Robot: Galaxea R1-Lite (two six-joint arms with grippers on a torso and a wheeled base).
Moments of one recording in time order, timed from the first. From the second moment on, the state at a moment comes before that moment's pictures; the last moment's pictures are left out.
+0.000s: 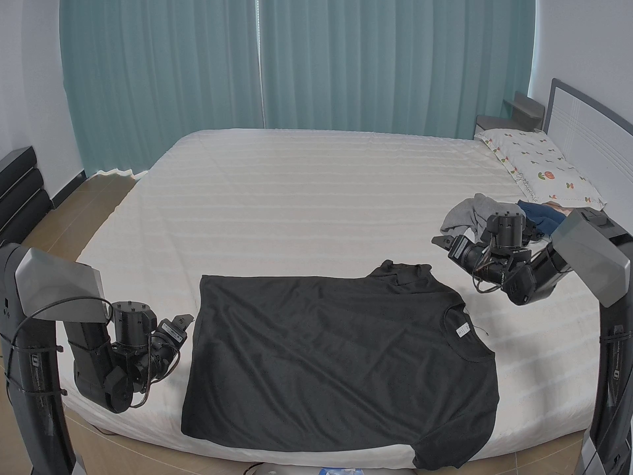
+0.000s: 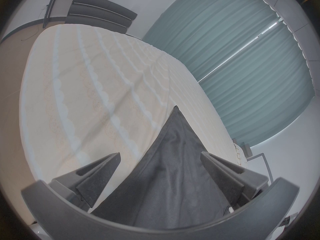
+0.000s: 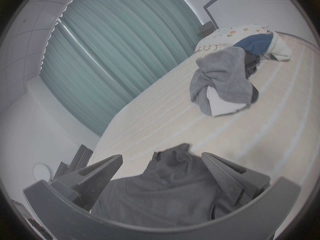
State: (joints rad) left arm -0.12 2.30 -0.38 -1.34 0.11 -1.01; right arm 0.12 2.39 -1.24 -0.78 0.11 0.65
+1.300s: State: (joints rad) left arm -0.16 2.39 -0.25 -1.55 0.11 -1.02; right arm 0.13 2.86 -1.96 -0.48 0.03 0.66
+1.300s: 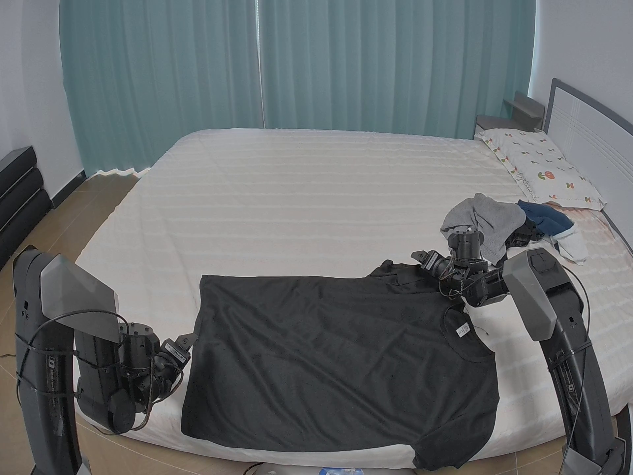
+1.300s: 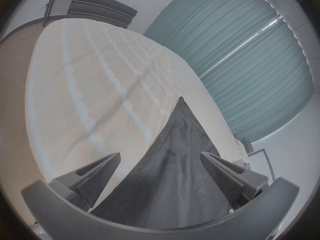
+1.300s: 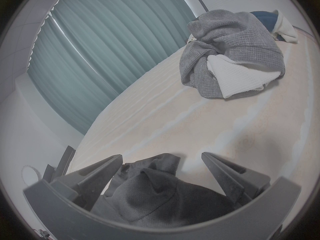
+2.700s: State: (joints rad) left arm -0.16 2.39 -0.25 -1.55 0.12 -1.01; right arm 0.09 2.90 -2.00 -0.74 0.04 0.74
